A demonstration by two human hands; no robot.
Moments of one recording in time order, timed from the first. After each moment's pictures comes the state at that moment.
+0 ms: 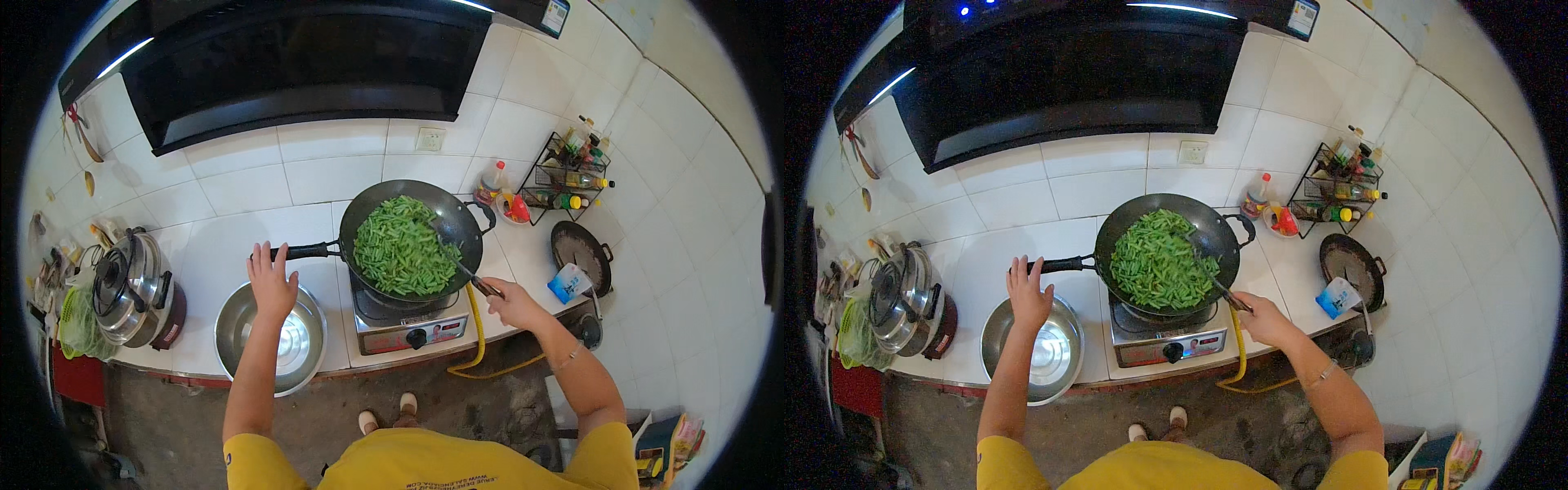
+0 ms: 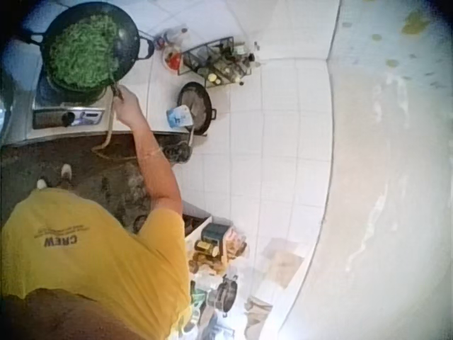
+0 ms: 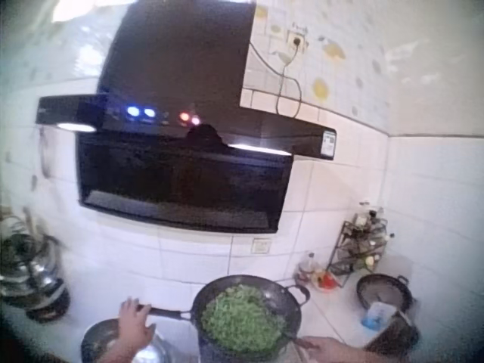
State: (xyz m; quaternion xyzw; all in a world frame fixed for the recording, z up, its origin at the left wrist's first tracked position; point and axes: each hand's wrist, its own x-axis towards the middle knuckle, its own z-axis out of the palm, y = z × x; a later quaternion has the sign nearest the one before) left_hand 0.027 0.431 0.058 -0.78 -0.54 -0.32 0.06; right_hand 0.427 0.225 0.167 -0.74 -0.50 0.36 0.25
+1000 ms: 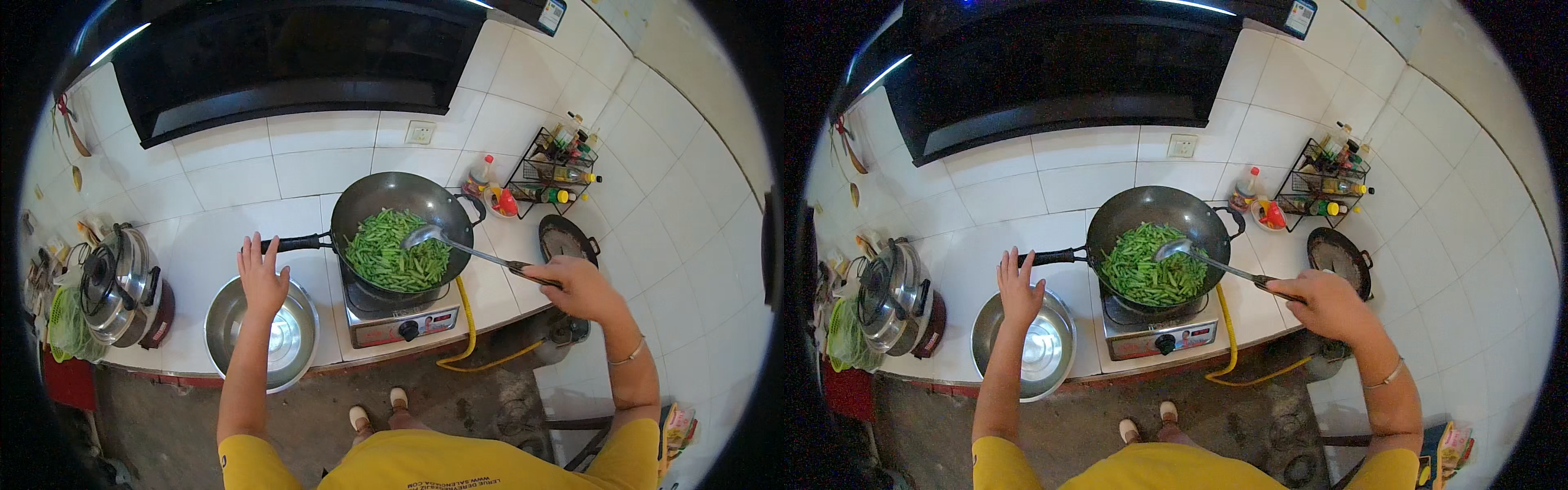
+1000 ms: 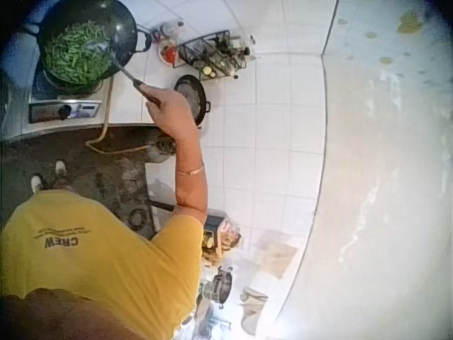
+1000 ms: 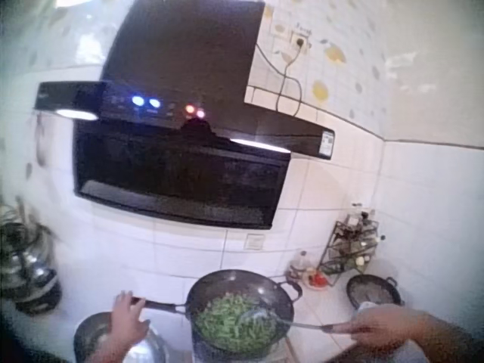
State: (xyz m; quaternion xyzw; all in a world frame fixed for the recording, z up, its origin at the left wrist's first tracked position) left_hand 0.020 0.429 0.052 -0.79 -0.51 -0.34 0.05; right_hand 0.420 0.170 0.297 -0.67 -0.74 0.01 0.04
